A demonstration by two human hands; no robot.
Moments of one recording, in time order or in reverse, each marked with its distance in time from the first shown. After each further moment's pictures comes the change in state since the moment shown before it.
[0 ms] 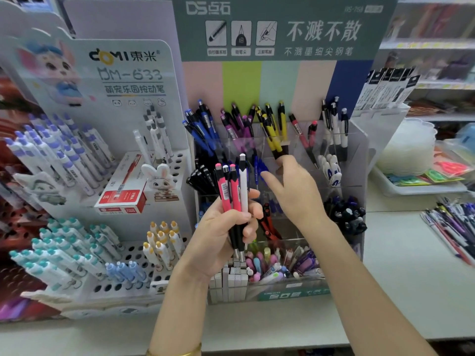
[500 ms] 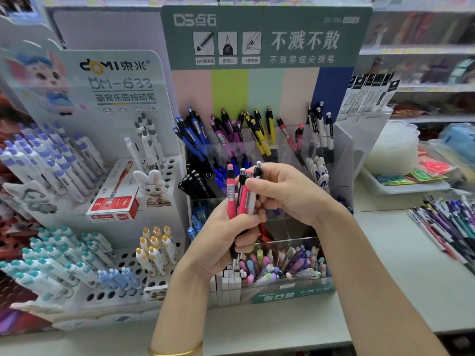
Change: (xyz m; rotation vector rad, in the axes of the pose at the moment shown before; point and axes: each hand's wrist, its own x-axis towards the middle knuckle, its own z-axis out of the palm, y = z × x) left_hand 0.006 0.004 0.015 0.115 -0.104 -0.104; right_hand -0.006 -0.024 -0.048 0.923 -0.617 0.051
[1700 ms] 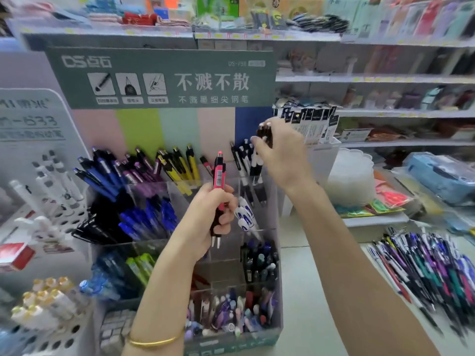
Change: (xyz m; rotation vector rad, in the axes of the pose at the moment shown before) left_hand 0.137 0.009 0.097 0.073 0.383 -0.006; right_hand 0.022 -0.043 -0.165 -0.866 0.765 -0.342
